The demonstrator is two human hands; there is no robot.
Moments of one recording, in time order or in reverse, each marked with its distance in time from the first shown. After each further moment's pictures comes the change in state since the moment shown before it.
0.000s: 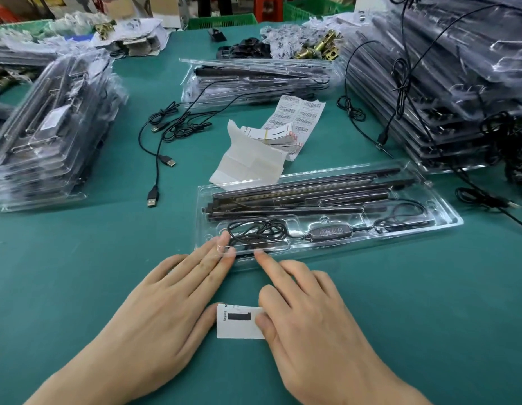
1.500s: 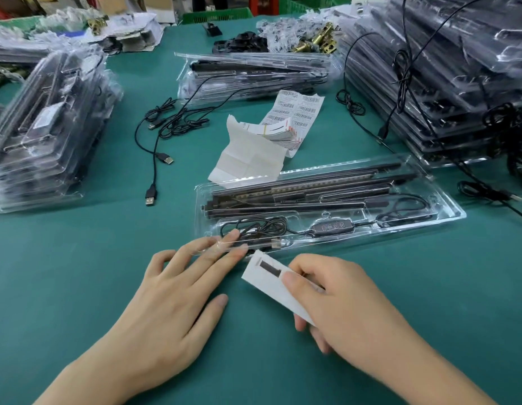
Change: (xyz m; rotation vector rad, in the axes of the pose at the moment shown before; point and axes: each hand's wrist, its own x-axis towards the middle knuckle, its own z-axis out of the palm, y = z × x) left_hand 0.008 0.002 -0.003 -0.240 -0.082 -0.112; right_hand 0.014 0.018 -0.038 0.729 -0.241 0.573
